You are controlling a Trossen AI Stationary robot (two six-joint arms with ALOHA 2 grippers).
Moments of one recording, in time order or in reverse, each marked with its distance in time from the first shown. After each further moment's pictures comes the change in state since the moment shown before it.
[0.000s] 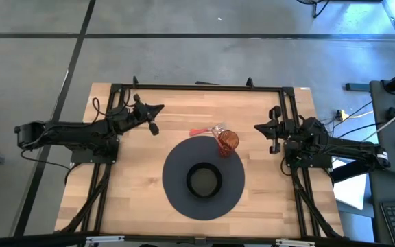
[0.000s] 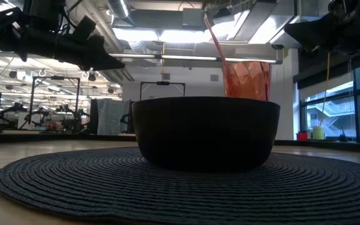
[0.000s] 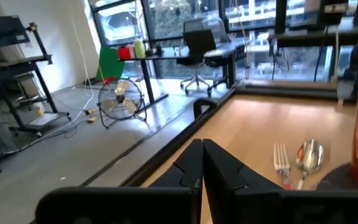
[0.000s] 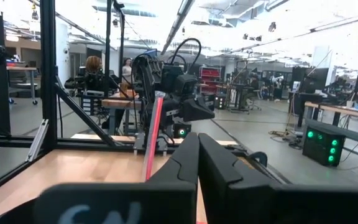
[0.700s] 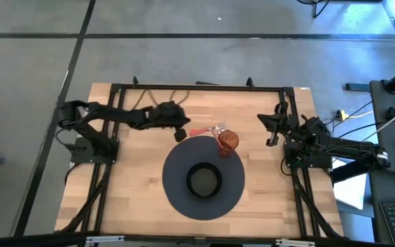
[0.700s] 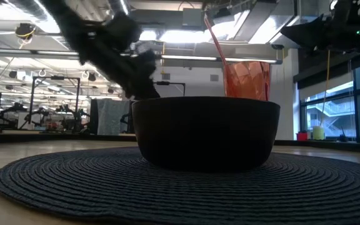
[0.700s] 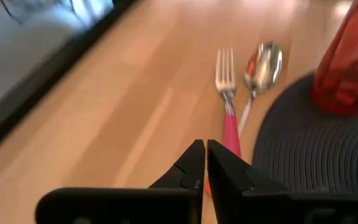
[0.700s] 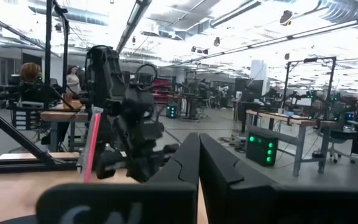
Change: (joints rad) left arm -0.053 0.667 0.501 -0.391 0.178 -0.135; right arm 0.000 0.000 0.000 0.058 0.226 -0.061
